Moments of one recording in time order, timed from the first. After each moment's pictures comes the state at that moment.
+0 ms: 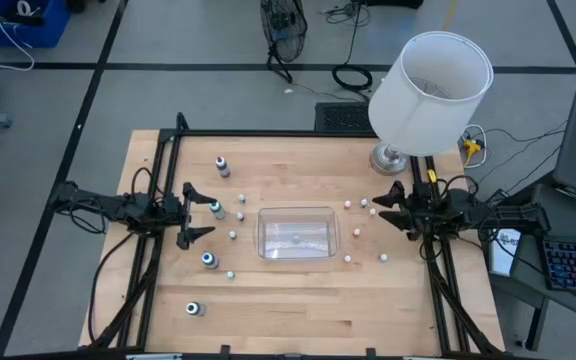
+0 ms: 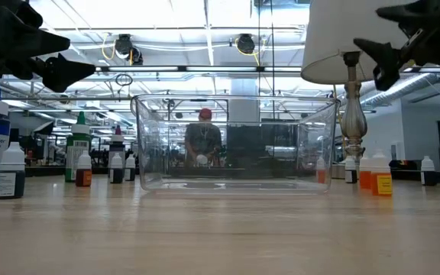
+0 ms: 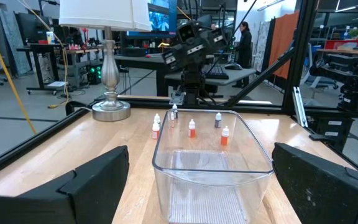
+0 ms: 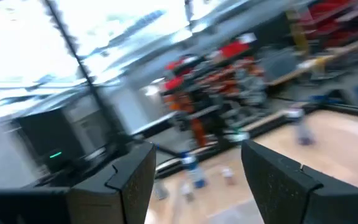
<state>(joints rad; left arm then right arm) -0.25 0.05 0.02 0.06 -0.27 -0.03 0.01 0.04 0.01 0.28 -0.03 0.46</state>
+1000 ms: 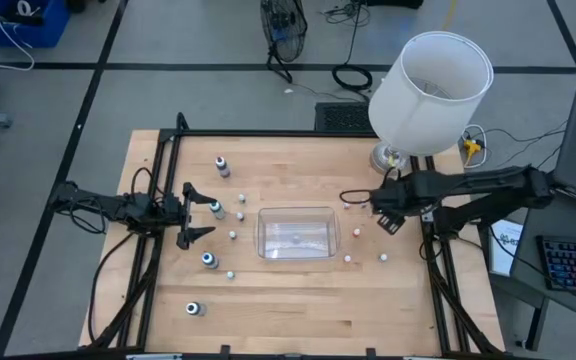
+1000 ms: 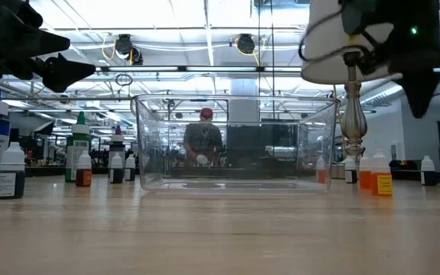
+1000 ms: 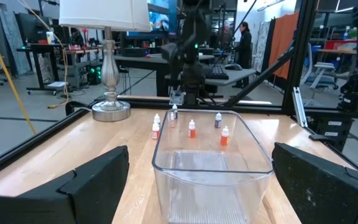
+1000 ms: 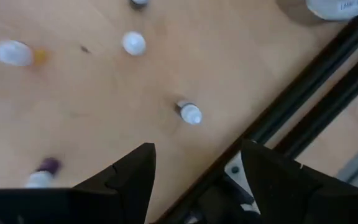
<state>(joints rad) -0.25 0.05 0.02 0.06 -0.27 -0.03 -0.01 1.19 0.91 -1.46 0.23 0.77</state>
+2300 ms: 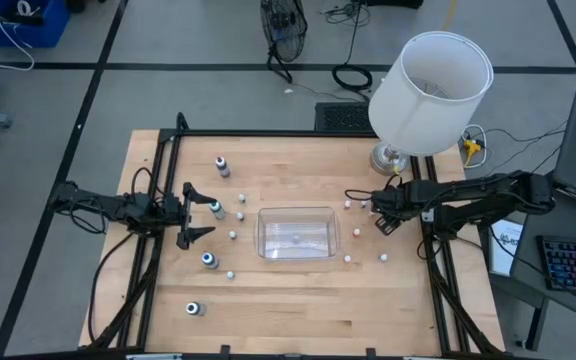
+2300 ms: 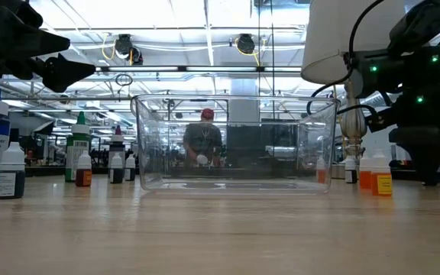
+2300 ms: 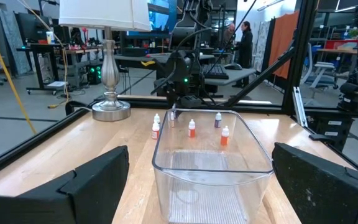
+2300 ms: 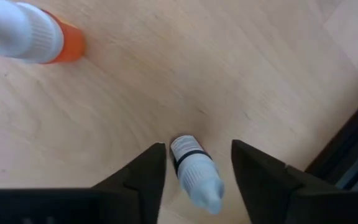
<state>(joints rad) -0.25 0.05 0.02 0.06 -0.27 -0.03 -0.18 1.17 0.49 -0.97 0.21 0.71</state>
